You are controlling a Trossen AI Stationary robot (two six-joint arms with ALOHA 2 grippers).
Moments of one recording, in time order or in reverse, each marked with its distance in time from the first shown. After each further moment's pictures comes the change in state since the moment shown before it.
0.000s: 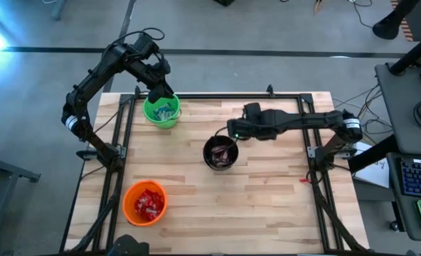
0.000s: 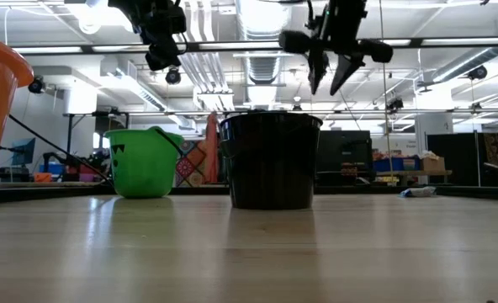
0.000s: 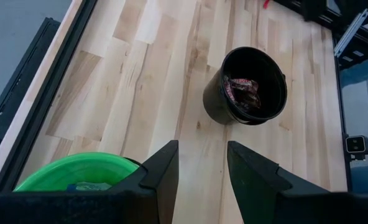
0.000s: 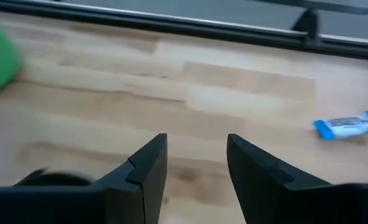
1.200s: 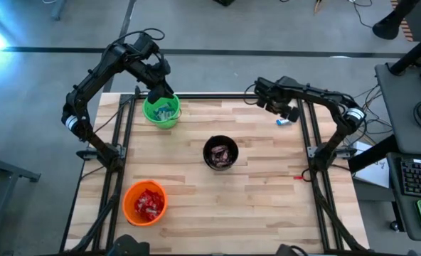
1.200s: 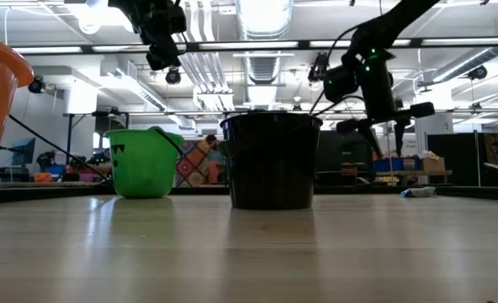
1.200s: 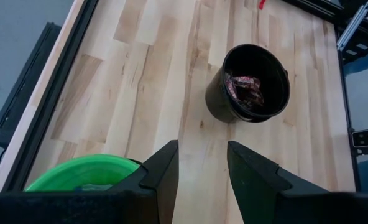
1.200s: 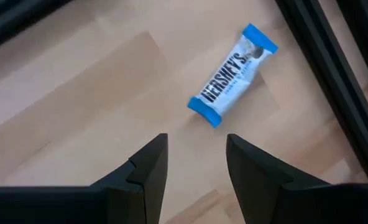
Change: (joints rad) left arm 0.000 0.000 0.000 0.001 -0.006 0.035; right arm -0.684 0.000 -0.290 0.006 -0.396 0.141
